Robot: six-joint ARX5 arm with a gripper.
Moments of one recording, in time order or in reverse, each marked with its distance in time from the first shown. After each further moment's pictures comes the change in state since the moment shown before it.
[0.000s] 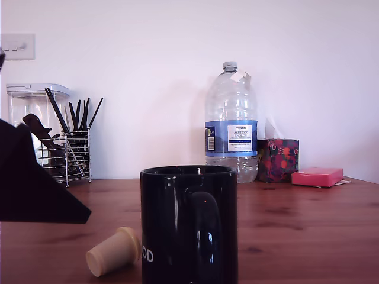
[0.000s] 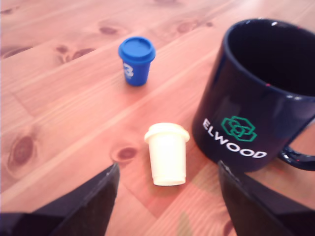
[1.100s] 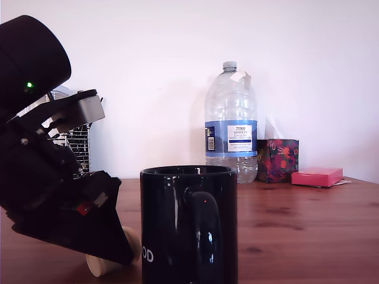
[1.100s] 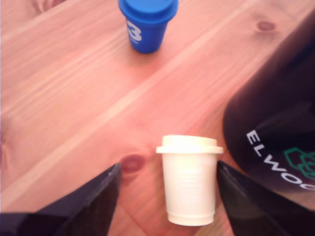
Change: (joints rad) arm -0.023 0.370 0.279 -0.187 -0.047 0.001
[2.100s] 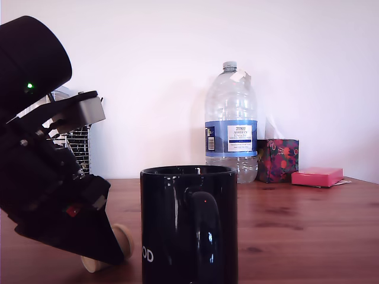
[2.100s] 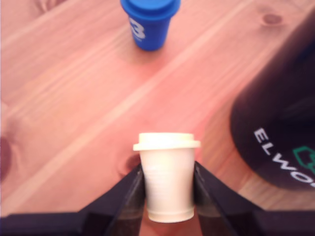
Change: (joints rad) arm 0.010 0.000 0.024 -0.045 -0.034 0.035
